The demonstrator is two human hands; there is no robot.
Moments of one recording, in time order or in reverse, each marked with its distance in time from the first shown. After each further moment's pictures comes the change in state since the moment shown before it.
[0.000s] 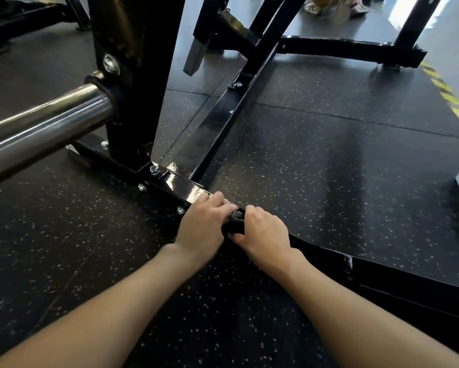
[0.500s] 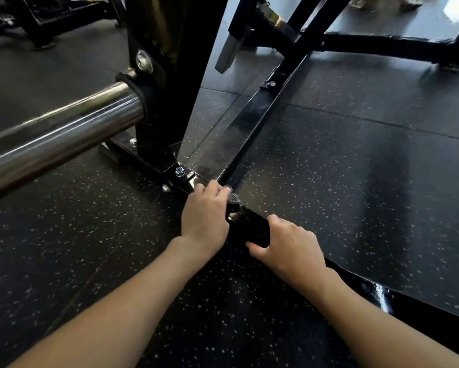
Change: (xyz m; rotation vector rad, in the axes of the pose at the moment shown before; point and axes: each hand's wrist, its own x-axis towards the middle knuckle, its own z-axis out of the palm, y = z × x) left_hand 0.022 -0.039 -0.005 0.169 0.062 -0.291; right_hand 0.015 0.008 0.011 0.033 0.040 -0.069
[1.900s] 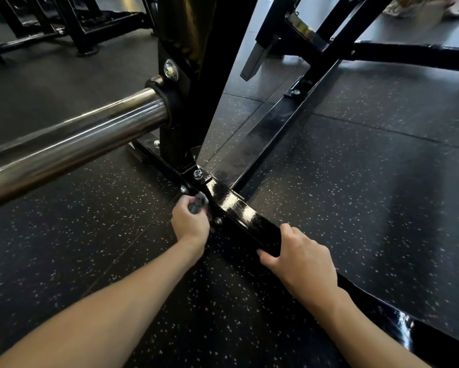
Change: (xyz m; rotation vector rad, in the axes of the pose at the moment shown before) left_hand -0.001 -0.033 0.013 -0.714 0.339 -0.917; right_hand -0.002 -0.001 0.000 0.013 -0.020 -0.017
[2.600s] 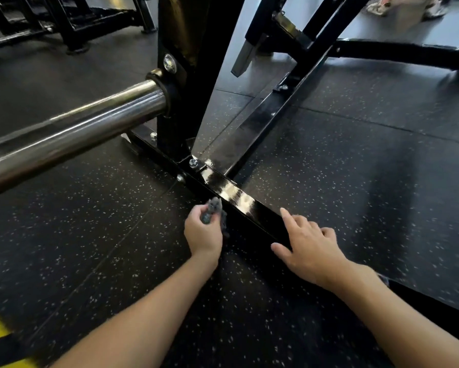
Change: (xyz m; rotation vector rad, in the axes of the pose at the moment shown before) left_hand -0.069 -0.019 -0.001 -0.098 -0.072 0.034; right_hand -0.028 0.025 -0.033 -0.059 -0.316 -0.017
